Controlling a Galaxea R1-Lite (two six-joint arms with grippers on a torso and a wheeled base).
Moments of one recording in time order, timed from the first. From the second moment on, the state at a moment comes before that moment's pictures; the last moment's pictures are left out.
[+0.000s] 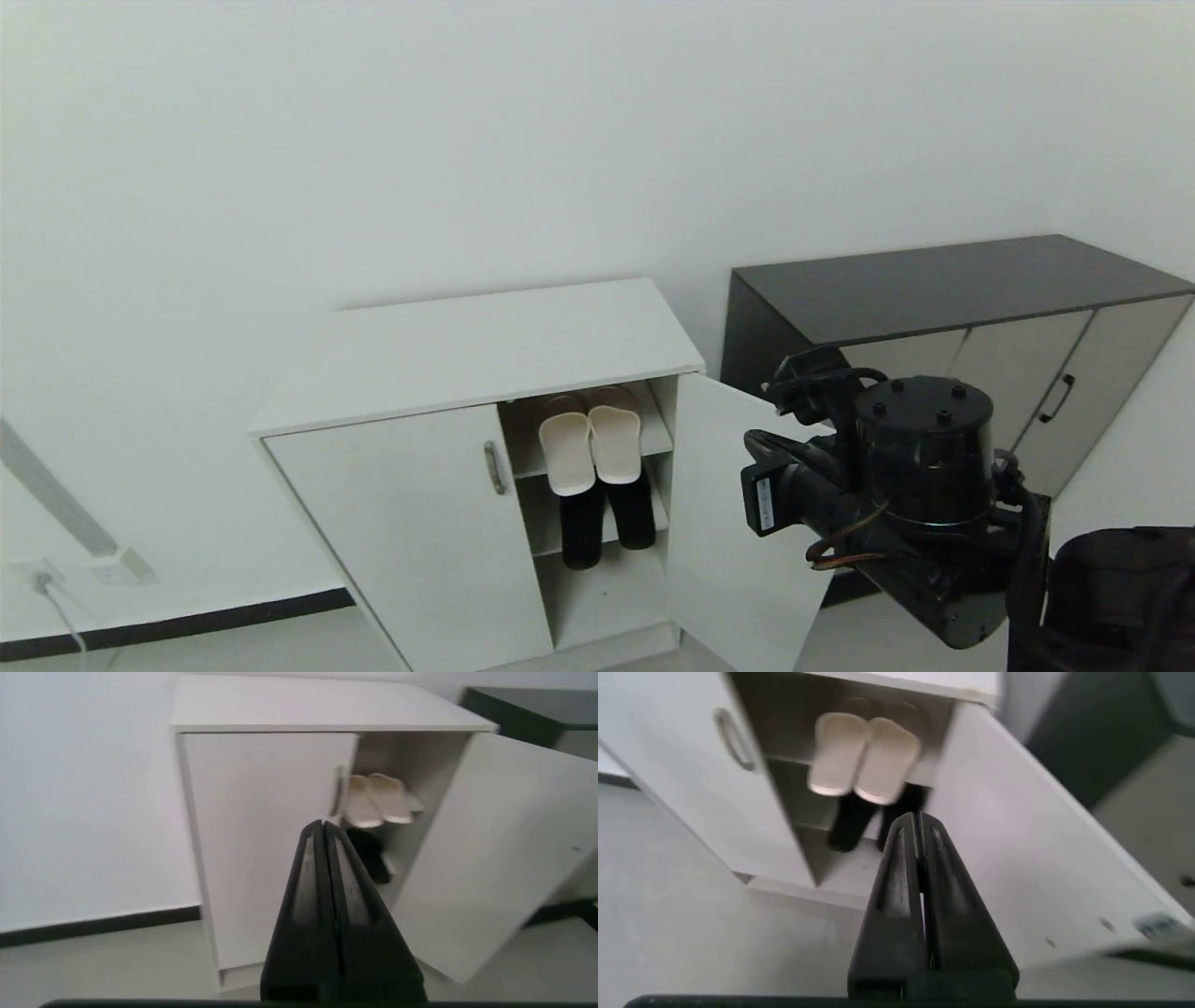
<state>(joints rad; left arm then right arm) 0.00 0.00 0.00 0.00 0.00 -0.08 0.82 1.76 -0.73 -0.77 -0.47 0.06</state>
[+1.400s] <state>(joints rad) 0.00 0.00 0.00 0.00 0.00 -0.08 0.65 1.79 -0.88 -0.70 -0.45 -0.02</state>
